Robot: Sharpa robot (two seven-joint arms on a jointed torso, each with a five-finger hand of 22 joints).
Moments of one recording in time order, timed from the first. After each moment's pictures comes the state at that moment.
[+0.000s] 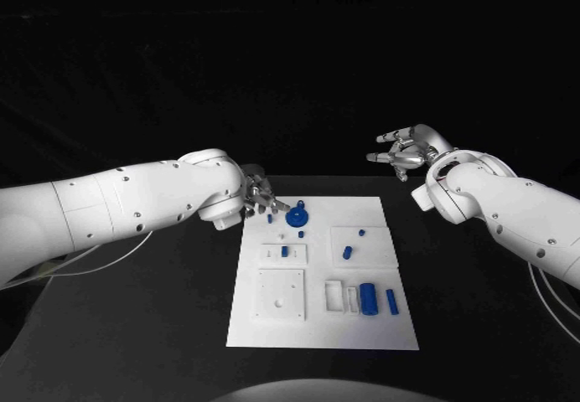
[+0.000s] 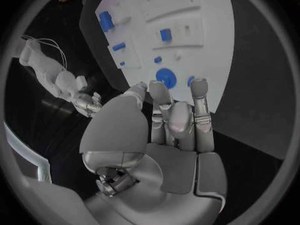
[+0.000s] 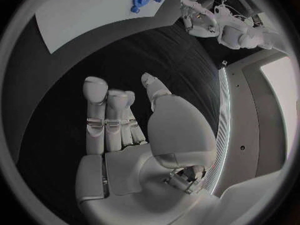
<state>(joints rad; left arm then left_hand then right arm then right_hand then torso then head) 1.40 -0.66 -0.16 1.32 -0.93 -0.05 -0.57 1.16 -0.14 0.16 0.23 0.25 1.34 -0.05 0.07 1.06 1.47 -0.10 0.79 0.56 1.44 -0.12 1.31 0.88 0.16 1.26 -0.02 0.60 1.31 1.09 -0.62 0.29 1.14 -1.09 -0.33 -0.12 1.28 -0.10 0.10 -0.03 0.36 0.78 0.14 0.05 0.05 1.06 0.03 1.03 0.86 1.43 -0.05 0.85 1.04 0.12 1.46 -0.08 0.69 1.08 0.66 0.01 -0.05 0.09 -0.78</state>
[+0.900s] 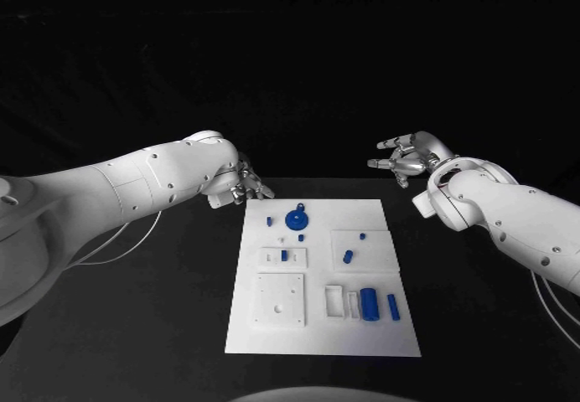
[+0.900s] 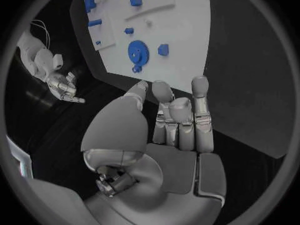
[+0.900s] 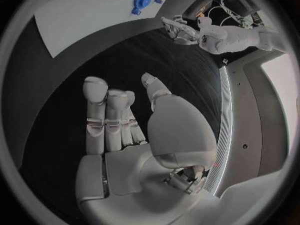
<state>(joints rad) 1.40 -0.48 -0.18 0.90 -0.86 0.11 -0.52 1.14 -0.09 0.14 0.13 0.24 1.20 0.02 0.06 0.38 1.47 -0.05 0.69 0.68 1.36 -0.11 1.26 0.69 0.06 1.26 -0.10 0.51 1.31 1.09 -0.63 0.29 1.16 -1.08 -0.33 -0.12 1.28 -0.10 0.09 -0.03 0.37 0.78 0.14 0.05 0.05 1.06 0.03 1.03 0.86 1.43 -0.05 0.85 1.04 0.12 1.46 -0.08 0.69 1.08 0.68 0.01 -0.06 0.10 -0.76</state>
